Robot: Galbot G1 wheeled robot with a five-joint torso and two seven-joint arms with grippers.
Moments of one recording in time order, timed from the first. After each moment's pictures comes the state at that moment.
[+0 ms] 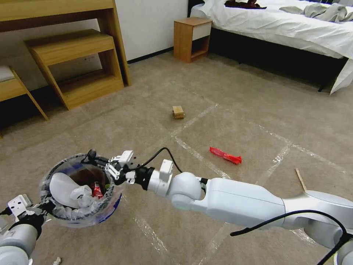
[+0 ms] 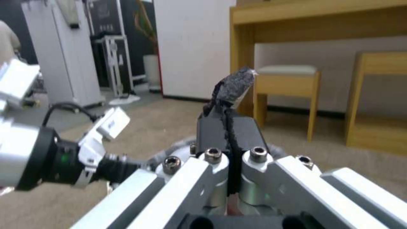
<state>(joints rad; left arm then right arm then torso) 1.68 -1.32 -1.07 -2.28 -1.02 0.59 -0.41 -0.18 1.17 -0.95 1.77 0.90 0.19 0.03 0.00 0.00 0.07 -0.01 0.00</state>
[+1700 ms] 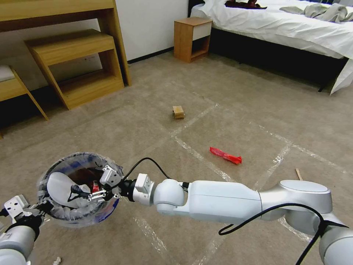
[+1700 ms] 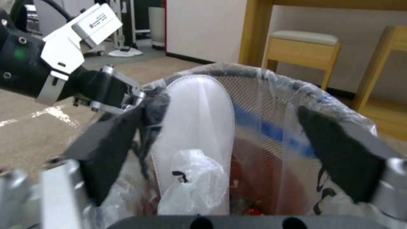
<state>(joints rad) 1.69 -1.33 -1.08 -2.30 -1.02 0.58 -0.41 -0.13 1.27 -1.07 1.63 0.81 0.15 0.05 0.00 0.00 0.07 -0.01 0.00</state>
